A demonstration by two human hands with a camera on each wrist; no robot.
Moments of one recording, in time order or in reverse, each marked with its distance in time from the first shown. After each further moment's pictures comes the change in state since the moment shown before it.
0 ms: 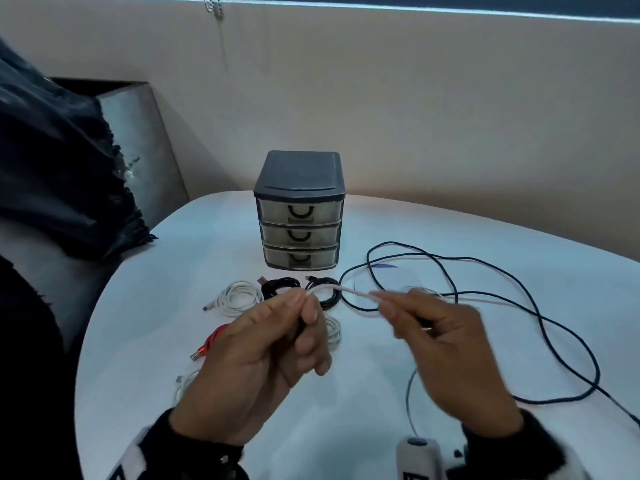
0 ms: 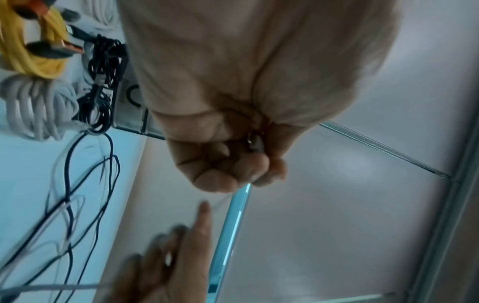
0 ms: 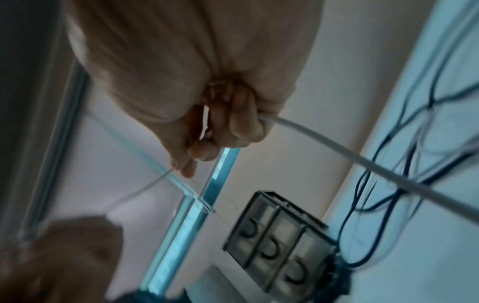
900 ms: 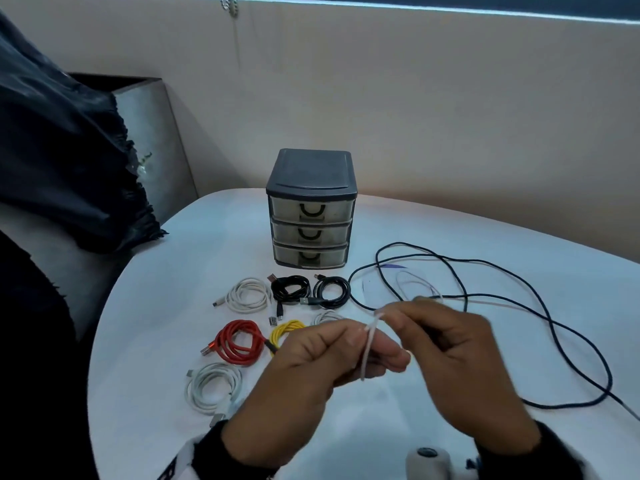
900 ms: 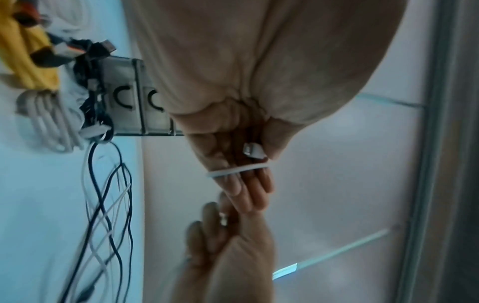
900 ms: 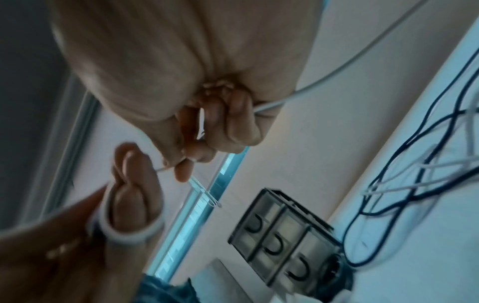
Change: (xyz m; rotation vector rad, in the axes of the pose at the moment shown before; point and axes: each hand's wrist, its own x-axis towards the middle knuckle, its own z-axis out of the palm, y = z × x) left_hand -0.005 -0.029 0.009 0.357 0.024 0.019; right_hand -0.005 -0.004 0.004 -0.127 -0.084 -0.056
